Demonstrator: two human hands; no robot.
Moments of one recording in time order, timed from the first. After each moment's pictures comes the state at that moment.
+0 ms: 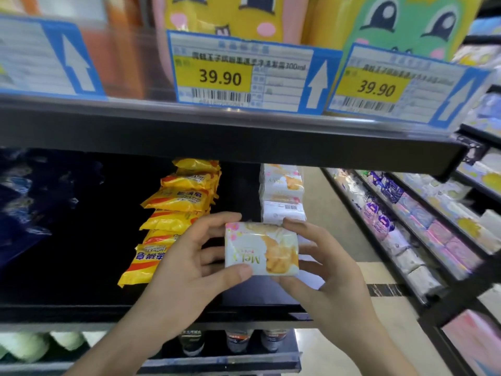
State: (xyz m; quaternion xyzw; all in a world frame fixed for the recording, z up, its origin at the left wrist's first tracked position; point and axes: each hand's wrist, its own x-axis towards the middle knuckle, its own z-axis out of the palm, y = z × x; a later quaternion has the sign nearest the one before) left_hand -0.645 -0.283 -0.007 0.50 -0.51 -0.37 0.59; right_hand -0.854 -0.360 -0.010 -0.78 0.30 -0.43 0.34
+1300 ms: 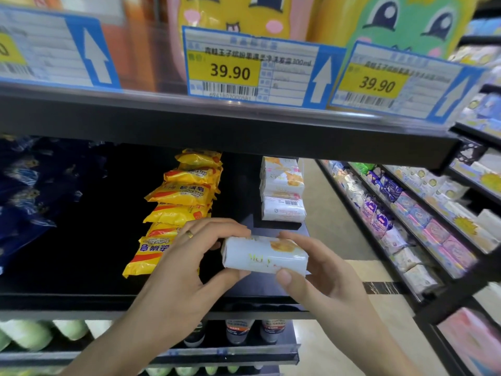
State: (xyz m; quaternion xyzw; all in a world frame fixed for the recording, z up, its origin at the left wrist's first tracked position) left_hand -0.642 -0.263 -0.004 0.58 -0.66 -0.10 0.47; right_hand -0.863 -0.339 -0.006 -0.70 0.33 -0.37 0.52
